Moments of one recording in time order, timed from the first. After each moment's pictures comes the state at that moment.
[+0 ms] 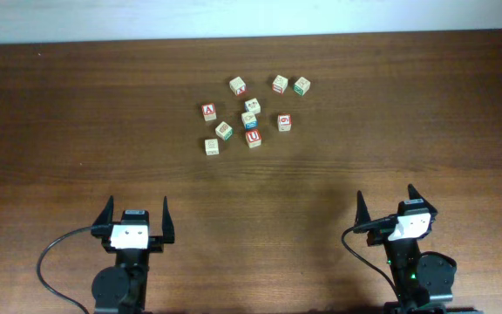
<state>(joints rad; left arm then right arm) -0.07 0.02 0.02 -0.08 -0.09 0.14 0.01 0.01 0.01 -0.07 -0.07 -0.06</state>
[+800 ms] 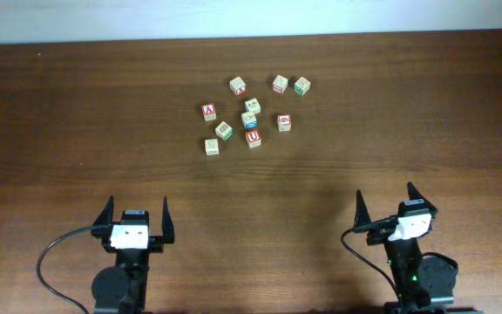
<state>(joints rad) -0.07 0.02 0.02 -0.08 -0.09 0.14 0.01 0.01 0.01 -0.03 -0.10 -0.05</state>
